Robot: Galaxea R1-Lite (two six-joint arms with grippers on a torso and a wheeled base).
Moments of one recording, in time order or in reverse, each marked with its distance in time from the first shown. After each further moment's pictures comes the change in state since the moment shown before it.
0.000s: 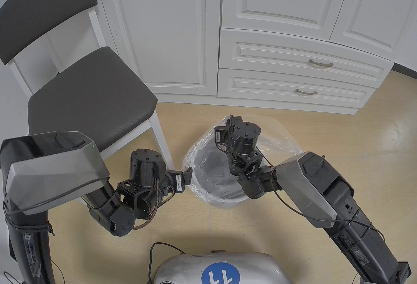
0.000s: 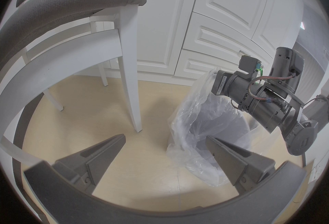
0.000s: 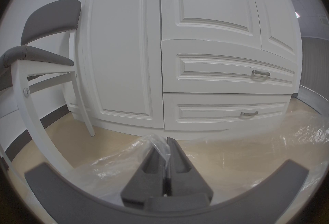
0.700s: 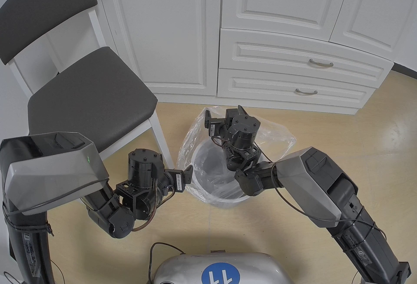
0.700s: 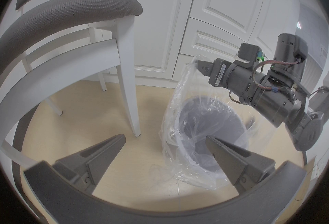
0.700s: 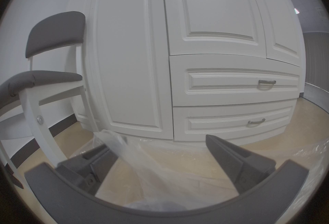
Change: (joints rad) left arm -0.005 -0.007 0.022 -0.057 0.000 0.025; right arm 0.026 -0.052 0.016 -0.028 0.031 -0.003
